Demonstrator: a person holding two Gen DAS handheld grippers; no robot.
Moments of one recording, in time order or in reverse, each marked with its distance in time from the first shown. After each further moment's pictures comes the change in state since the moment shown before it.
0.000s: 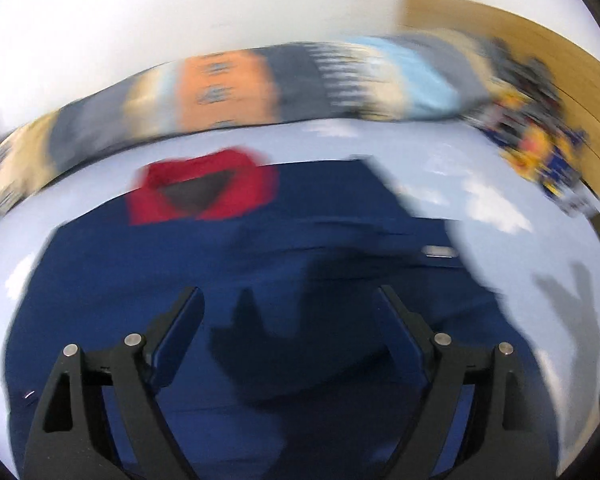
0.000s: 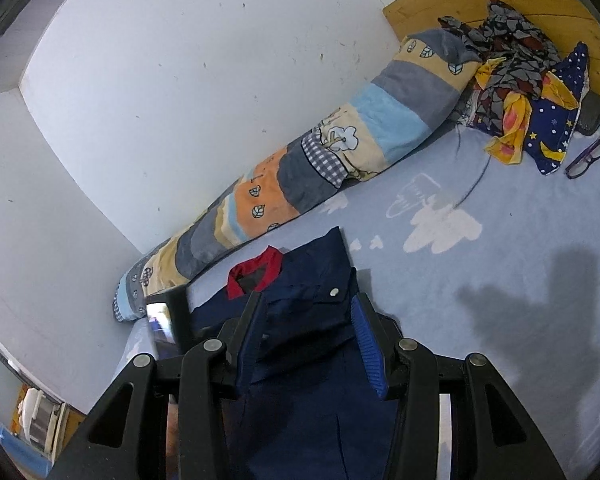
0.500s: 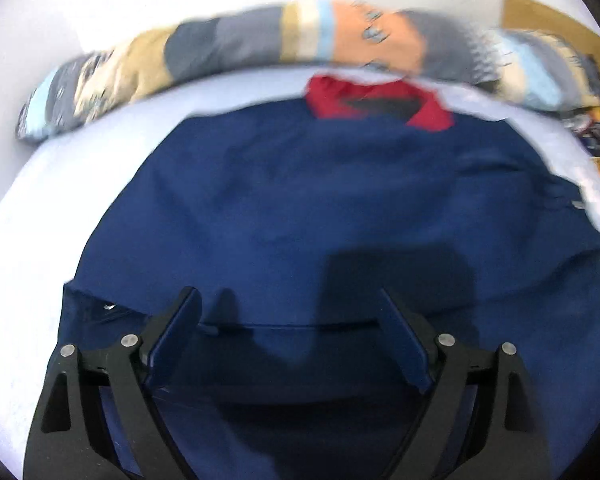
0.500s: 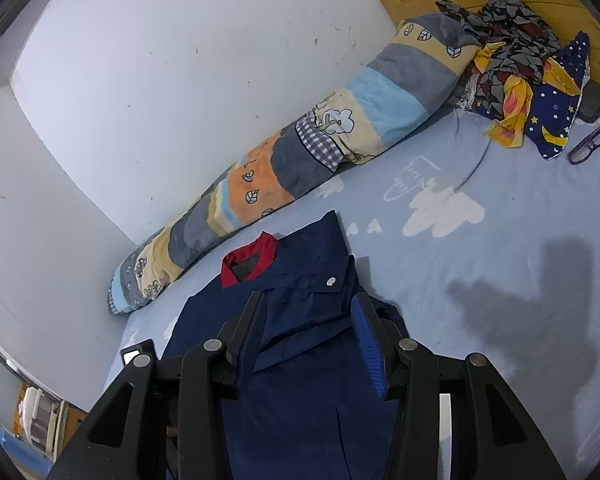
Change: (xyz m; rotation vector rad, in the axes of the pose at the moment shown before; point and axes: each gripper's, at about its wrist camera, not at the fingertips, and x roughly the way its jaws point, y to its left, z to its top) left arm -0.008 0.099 -0.078 -0.116 0.089 0.174; right arm 0.015 -0.001 -0.006 0.009 0.044 -0.020
